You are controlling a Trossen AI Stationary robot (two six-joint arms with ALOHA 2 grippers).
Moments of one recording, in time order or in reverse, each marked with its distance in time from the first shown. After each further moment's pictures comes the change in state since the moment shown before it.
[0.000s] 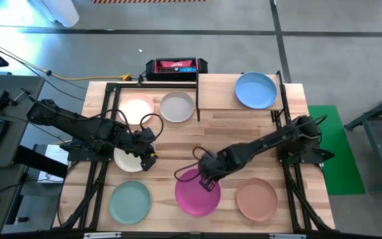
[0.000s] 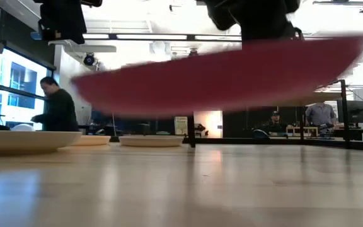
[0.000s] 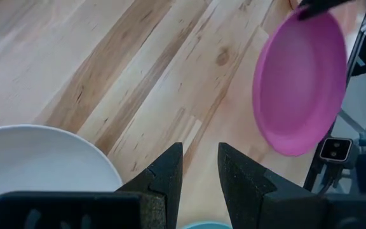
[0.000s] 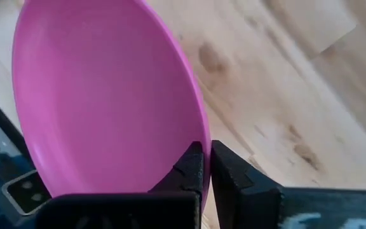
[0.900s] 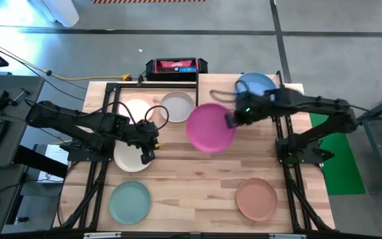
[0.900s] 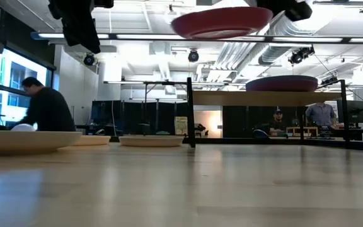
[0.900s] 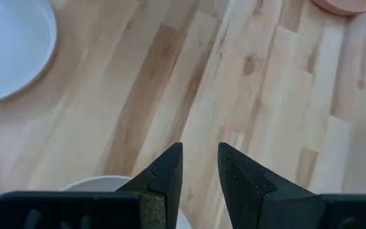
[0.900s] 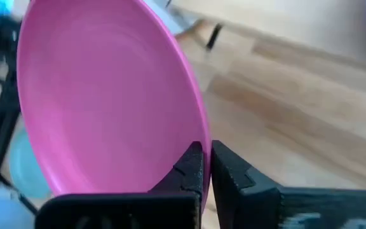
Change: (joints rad) left arm 0.134 0.000 0.000 -0.001 -0.004 0.378; right arm -0.415 -0.510 0.000 -0.284 0.144 0.020
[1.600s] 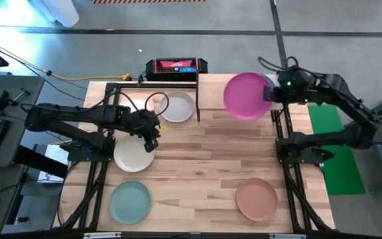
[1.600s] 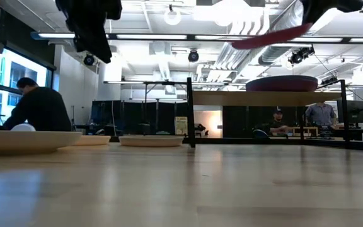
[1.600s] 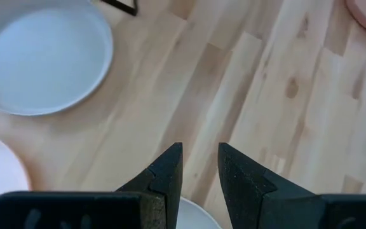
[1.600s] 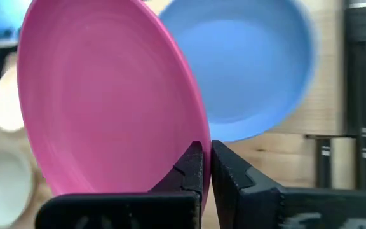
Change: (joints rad) left arm 0.177 0.000 0.000 0.001 0.000 0.098; right arm -0.405 -0.292 0.000 -0.287 0.097 -0.057
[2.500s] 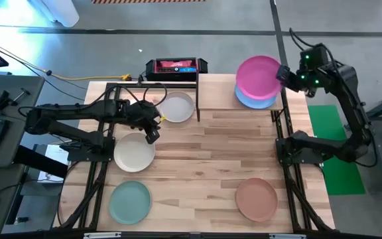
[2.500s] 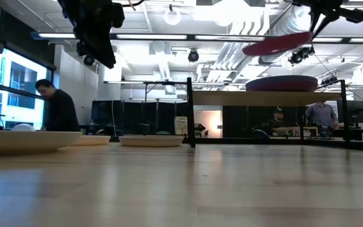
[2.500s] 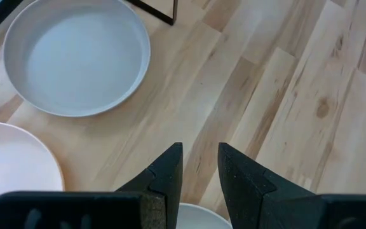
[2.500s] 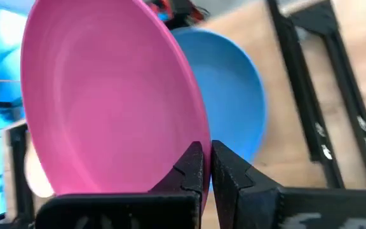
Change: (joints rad) left arm 0.123 0.000 0.000 0.001 0.011 0.045; right arm -0.608 0.001 0.000 0.061 -0.329 -0.197
